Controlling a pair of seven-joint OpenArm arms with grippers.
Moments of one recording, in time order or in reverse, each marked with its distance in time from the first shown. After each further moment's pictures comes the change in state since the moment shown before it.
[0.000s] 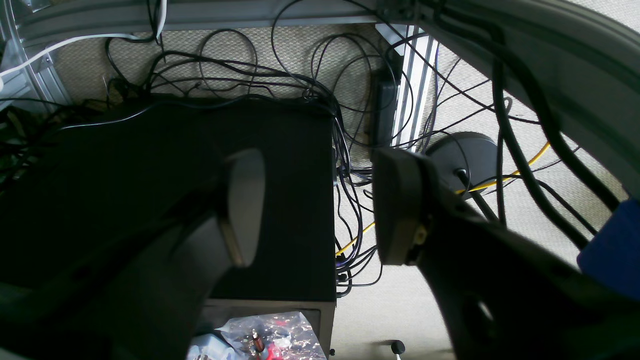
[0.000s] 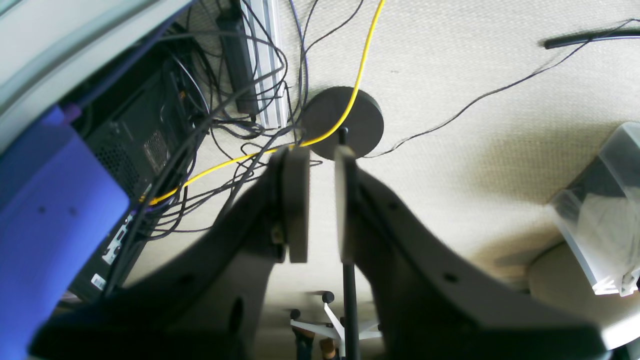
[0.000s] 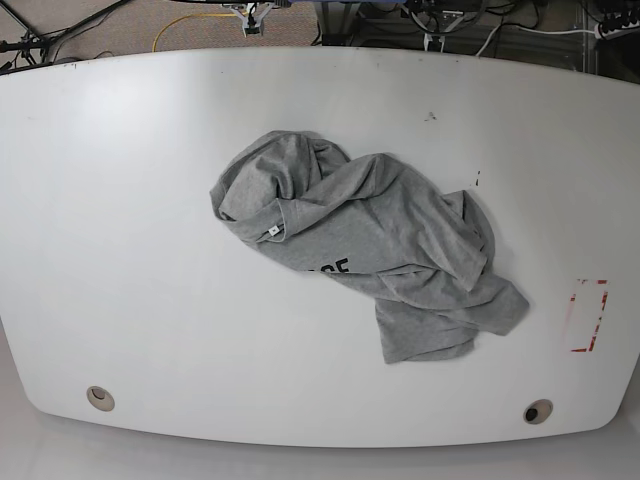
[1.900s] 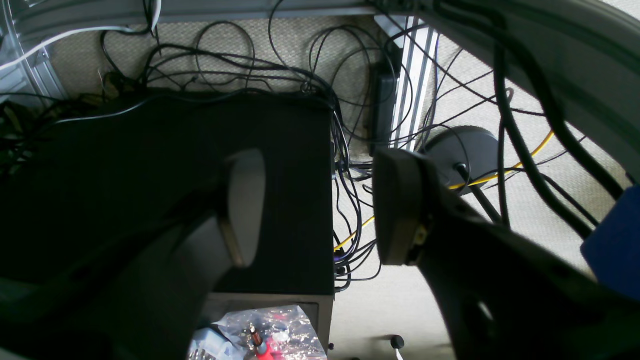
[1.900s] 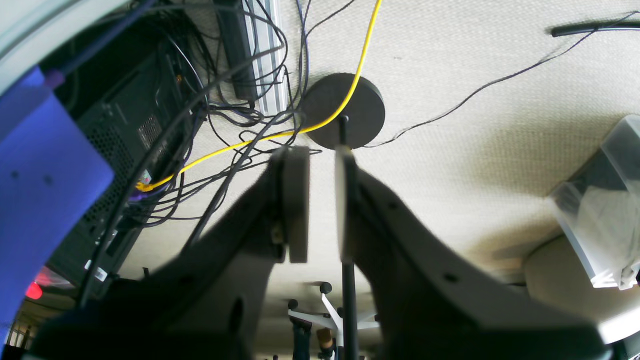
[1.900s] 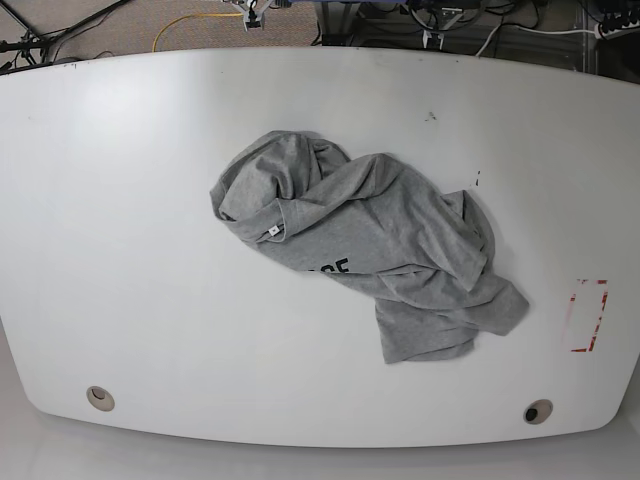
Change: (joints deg) left arm 0.3 0.1 0.1 0.0 0.0 0.0 0.0; right arm -0.6 0.1 -0.4 -0.8 -0.2 0.0 0.0
